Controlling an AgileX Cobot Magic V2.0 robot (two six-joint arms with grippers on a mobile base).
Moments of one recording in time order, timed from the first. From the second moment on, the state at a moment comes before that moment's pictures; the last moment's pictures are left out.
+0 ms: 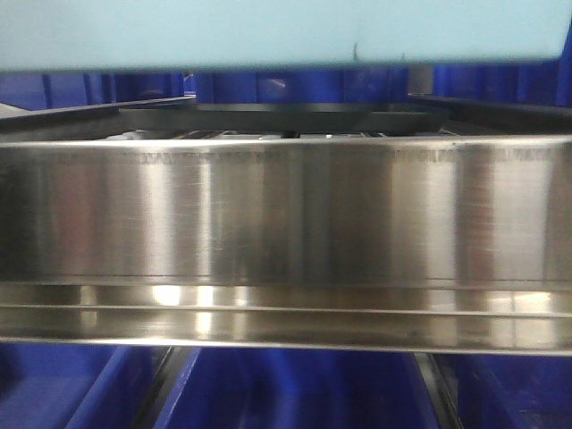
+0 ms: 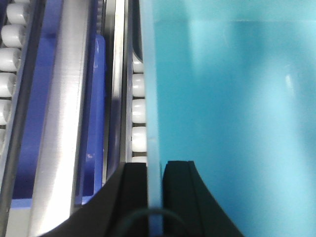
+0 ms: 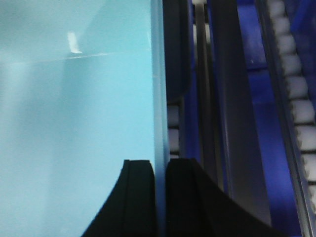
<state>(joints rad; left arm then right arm) -0.45 1.40 -1.63 0.21 1.28 -0.45 0.66 1.37 -1.62 -0.26 1.26 0.67</state>
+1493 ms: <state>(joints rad) -0.45 1.33 -1.63 0.32 1.14 -0.50 0.71 1.37 -1.68 -0.37 1.23 0.66</state>
